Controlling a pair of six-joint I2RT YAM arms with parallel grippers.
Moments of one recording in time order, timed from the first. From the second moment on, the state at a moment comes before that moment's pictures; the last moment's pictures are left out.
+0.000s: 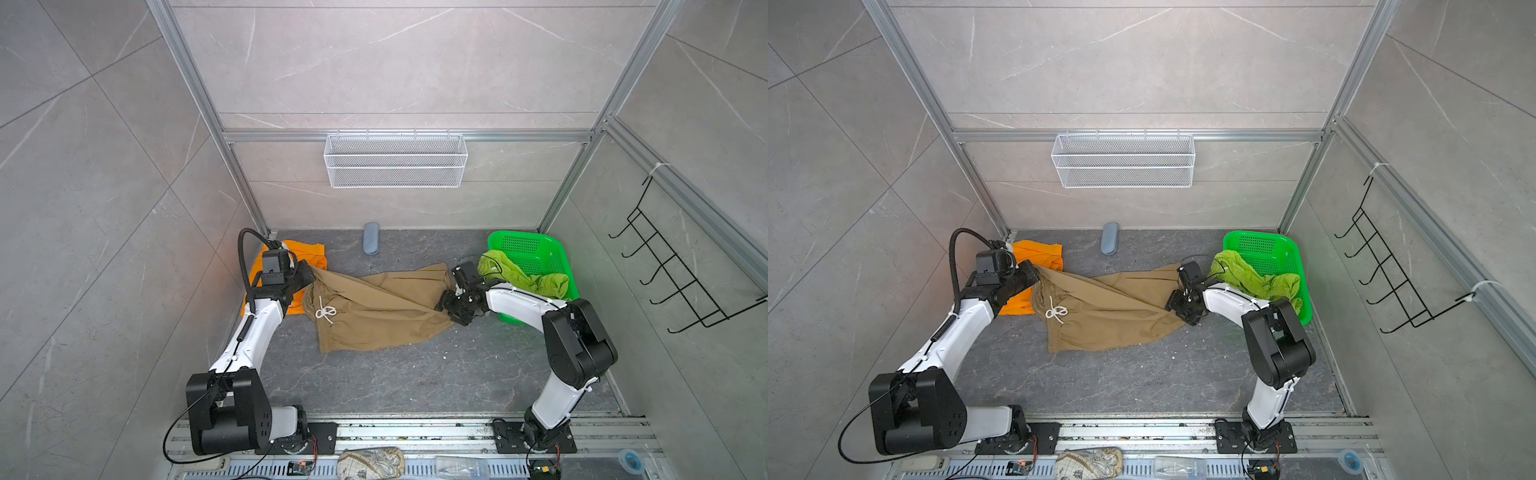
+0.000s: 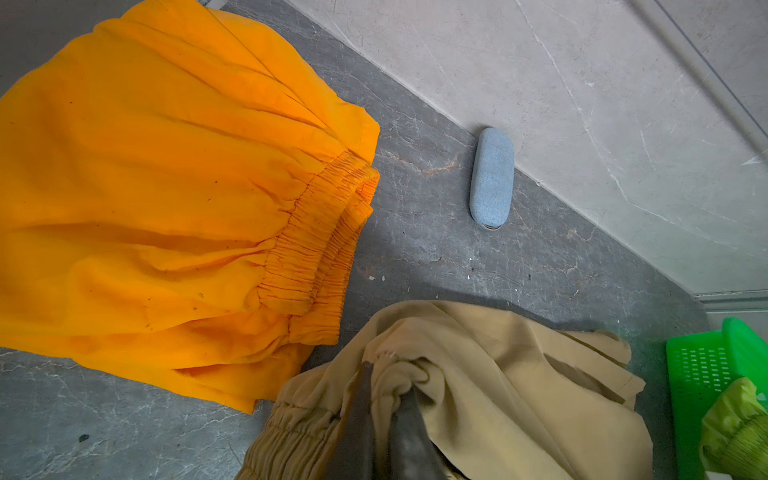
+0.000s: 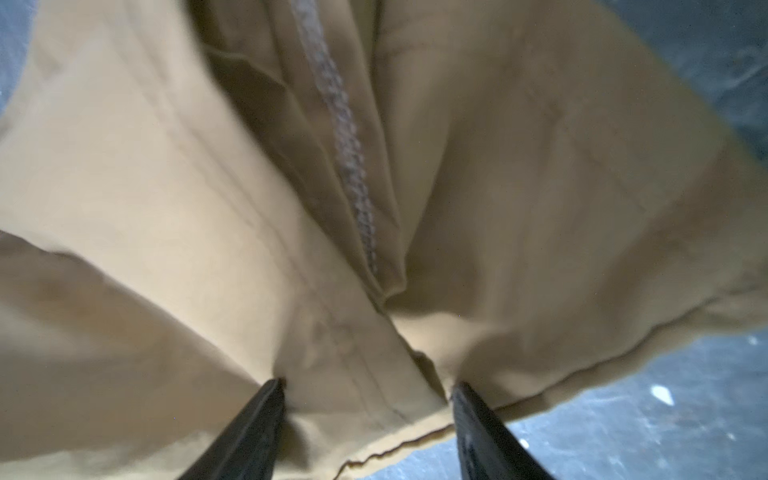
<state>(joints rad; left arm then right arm) 0.05 1.34 0.99 -0.31 0.14 -0.47 0.41 1.77 1.09 -0.49 -0.21 0.85</state>
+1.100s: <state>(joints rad) 0.05 1.32 1.13 -0.31 0.15 -0.49 0.30 1.75 1.69 -0.69 -0.07 0.76</state>
